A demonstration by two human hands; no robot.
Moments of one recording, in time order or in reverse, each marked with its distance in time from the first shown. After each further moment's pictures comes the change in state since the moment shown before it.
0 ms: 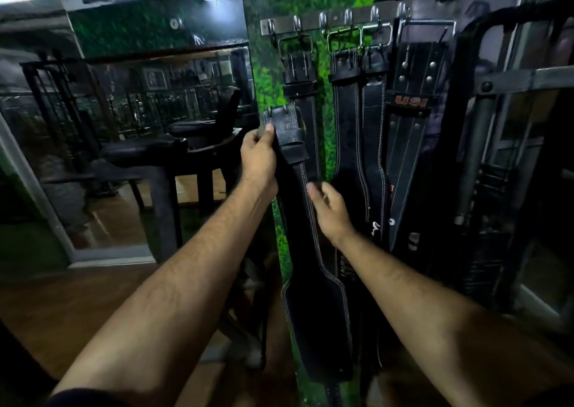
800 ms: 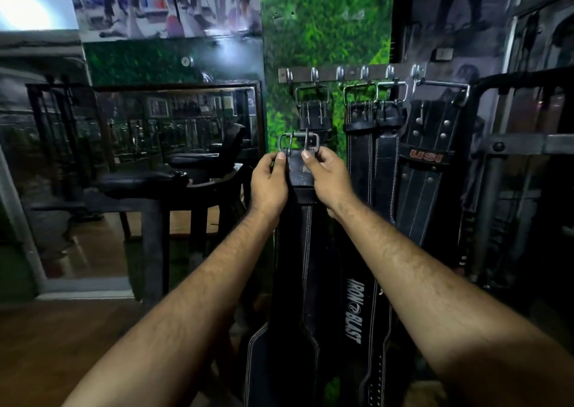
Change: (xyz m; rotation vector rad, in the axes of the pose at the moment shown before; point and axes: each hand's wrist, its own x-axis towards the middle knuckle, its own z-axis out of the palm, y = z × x) left_hand 0.071 -0.004 -0.002 0.305 -0.053 0.305; right_hand 0.130 -0.095 0.033 0.132 0.026 -0.211
